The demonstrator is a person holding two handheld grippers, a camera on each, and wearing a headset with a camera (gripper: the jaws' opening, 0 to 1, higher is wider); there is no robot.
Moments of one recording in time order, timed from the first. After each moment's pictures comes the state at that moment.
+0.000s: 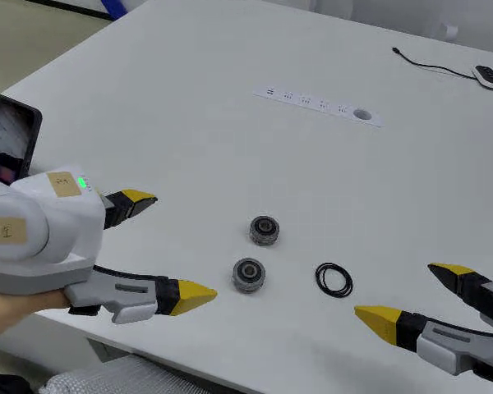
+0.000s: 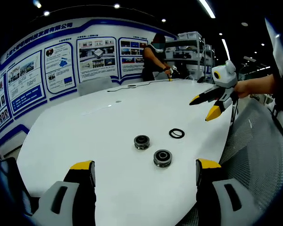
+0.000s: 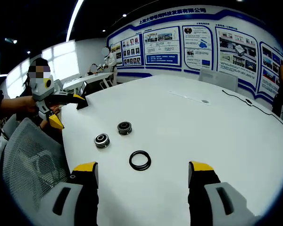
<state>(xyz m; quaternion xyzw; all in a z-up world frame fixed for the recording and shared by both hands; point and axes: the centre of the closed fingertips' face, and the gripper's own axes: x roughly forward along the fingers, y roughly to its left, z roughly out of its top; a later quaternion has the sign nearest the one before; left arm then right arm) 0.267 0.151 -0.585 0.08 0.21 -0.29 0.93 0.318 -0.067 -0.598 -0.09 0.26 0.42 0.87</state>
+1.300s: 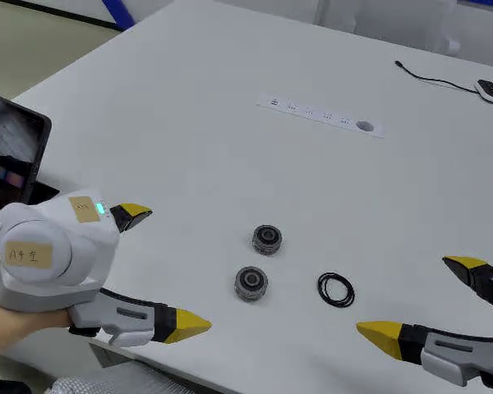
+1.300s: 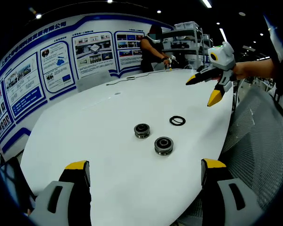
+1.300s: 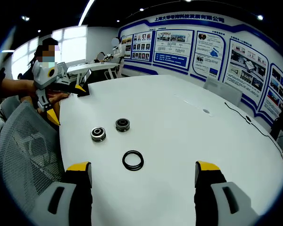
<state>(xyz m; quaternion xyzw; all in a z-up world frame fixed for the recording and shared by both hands) 0.258 0.159 -0.603 0.12 0.24 -0.29 0.92 0.325 -0.068 -0.591 -0.18 0.24 0.42 0.85</state>
